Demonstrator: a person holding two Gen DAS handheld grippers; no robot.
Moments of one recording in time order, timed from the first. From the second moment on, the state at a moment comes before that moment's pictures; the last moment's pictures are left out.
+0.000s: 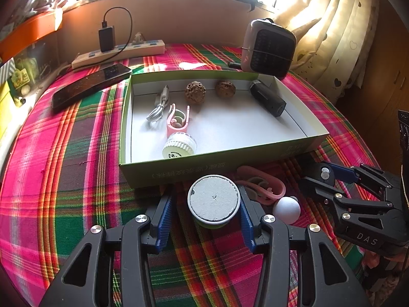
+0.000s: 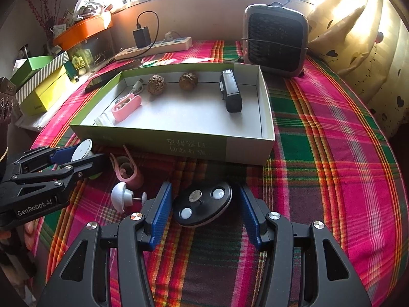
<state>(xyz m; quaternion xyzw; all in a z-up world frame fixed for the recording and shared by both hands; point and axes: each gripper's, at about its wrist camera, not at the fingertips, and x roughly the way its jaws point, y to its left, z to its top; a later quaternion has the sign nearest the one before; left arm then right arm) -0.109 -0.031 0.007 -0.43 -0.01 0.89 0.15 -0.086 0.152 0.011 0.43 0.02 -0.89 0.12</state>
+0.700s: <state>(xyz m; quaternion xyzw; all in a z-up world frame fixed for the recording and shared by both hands) -0.110 -0.035 0.005 -0.43 -0.01 0.89 0.13 -0.084 0.155 0.012 0.43 0.01 -0.90 0.12</state>
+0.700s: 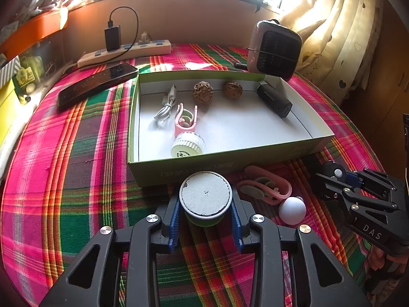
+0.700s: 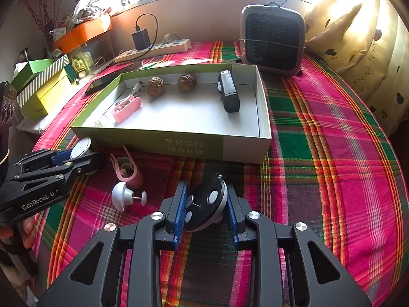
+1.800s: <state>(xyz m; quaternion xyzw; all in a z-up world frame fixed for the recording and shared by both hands) -0.107 -0.032 0.007 -0.43 0.00 0.89 0.13 -0.079 0.151 0.019 0.41 0.02 -0.90 0.13</state>
